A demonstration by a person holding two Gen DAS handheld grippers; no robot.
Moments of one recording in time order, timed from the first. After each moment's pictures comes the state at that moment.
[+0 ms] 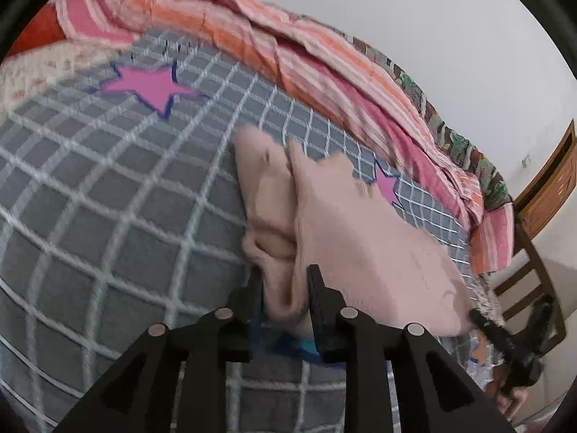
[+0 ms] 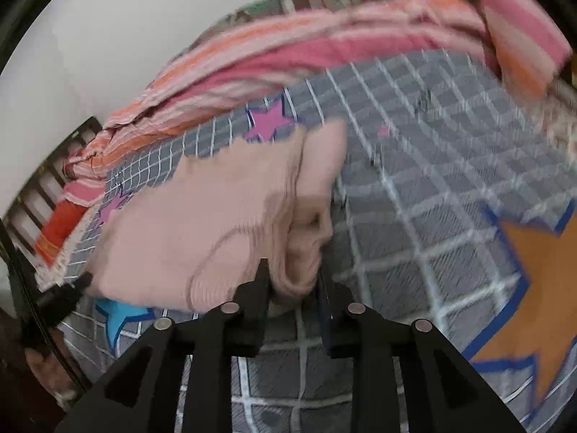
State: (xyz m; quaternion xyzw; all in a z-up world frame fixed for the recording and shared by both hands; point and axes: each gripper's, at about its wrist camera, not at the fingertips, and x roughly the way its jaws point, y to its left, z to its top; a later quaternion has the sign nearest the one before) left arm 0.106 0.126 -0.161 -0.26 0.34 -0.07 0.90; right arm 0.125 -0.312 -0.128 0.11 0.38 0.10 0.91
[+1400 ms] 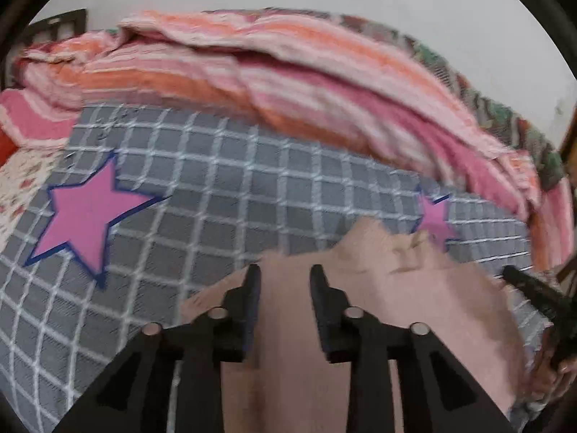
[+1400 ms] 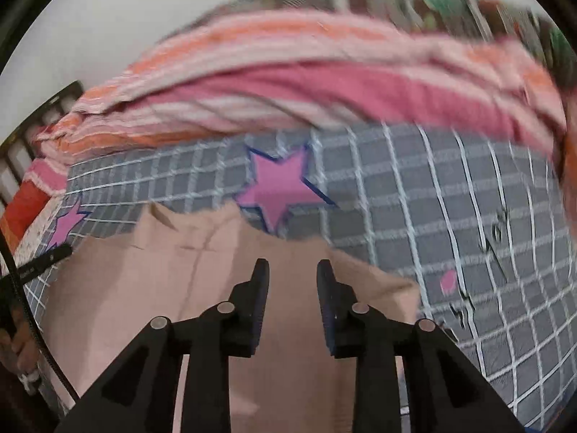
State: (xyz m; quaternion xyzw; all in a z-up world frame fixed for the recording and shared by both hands) left arm 0.265 0.094 -0.117 -0.13 0.38 -0.04 0.91; right arm 0.298 -0.238 -0.096 0.01 0.39 0.10 0.92
